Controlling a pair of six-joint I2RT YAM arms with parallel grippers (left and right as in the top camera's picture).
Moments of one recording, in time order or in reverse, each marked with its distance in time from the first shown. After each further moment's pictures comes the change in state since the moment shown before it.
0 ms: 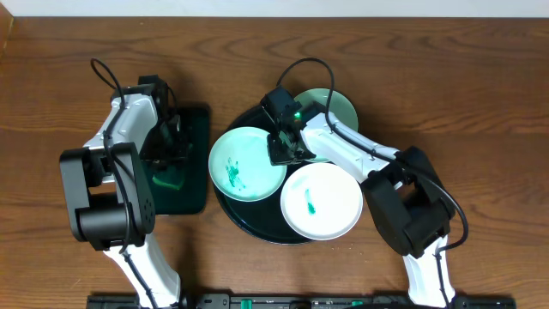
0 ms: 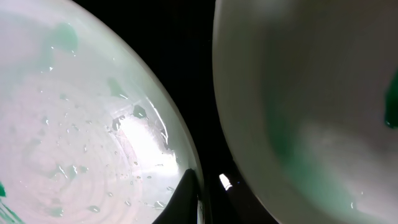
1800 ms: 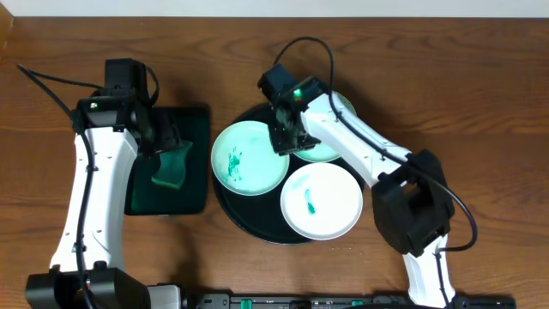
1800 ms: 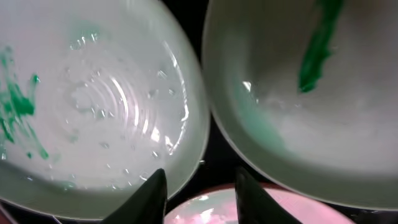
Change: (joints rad) left arm -0.040 -0.492 0.005 -0.087 -0.044 -0.262; right arm 0.000 0.005 0.219 -0.301 0.044 -0.087
